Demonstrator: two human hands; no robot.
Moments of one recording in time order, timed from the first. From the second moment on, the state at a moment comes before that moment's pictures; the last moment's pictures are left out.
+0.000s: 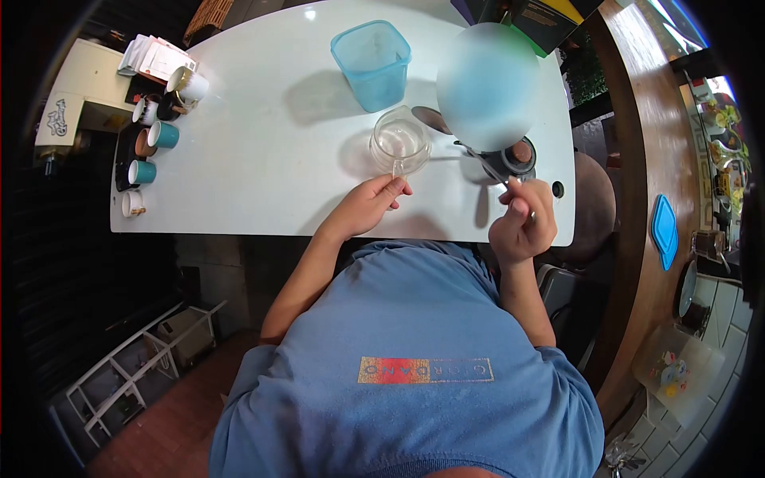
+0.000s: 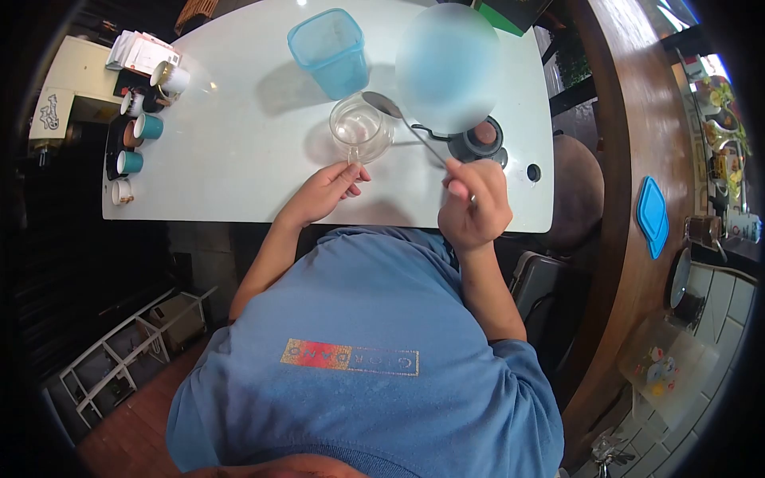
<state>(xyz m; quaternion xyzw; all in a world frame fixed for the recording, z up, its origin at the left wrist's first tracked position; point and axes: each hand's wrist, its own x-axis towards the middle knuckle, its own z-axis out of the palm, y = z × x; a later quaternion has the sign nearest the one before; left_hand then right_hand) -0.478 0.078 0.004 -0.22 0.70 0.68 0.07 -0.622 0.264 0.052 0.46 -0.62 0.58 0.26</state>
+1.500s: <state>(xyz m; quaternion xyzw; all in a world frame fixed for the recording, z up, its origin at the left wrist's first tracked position) -0.462 0.058 -0.007 -0.22 0.74 0.64 0.03 -0.729 0.222 0.091 0.16 -0.80 0.55 0.20</state>
